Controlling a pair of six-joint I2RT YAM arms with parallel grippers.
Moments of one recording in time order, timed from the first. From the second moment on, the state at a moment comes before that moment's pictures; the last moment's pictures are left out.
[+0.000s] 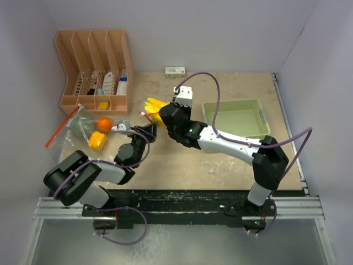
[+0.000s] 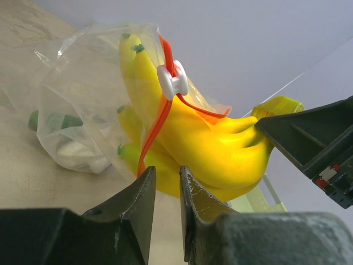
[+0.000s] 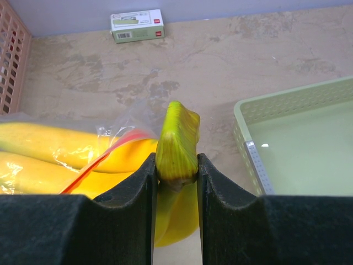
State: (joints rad) left arm -0.69 1.45 0.24 1.38 -0.45 -0.71; right arm 0.98 1.71 1.35 -0.10 1.11 0.44
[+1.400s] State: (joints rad) left arm -0.69 1.38 0.30 1.26 -0.42 -0.74; right arm 0.98 1.73 1.34 -0.06 1.18 0.41
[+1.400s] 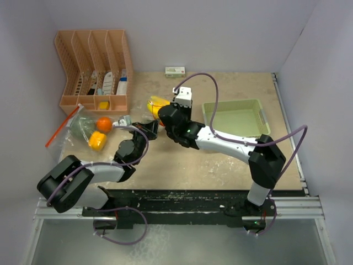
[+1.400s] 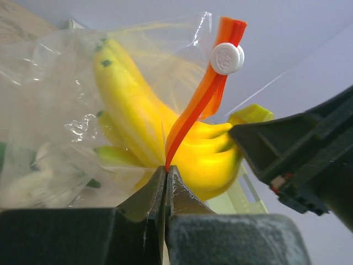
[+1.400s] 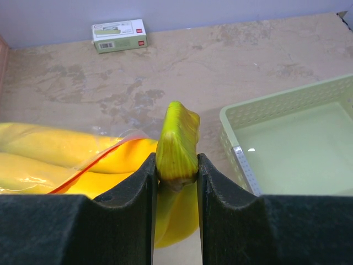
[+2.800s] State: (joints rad) left arm -0.65 1.18 0.26 1.04 -0.36 -0.89; right arm 1.02 1.80 1.34 0.17 0.82 0.16
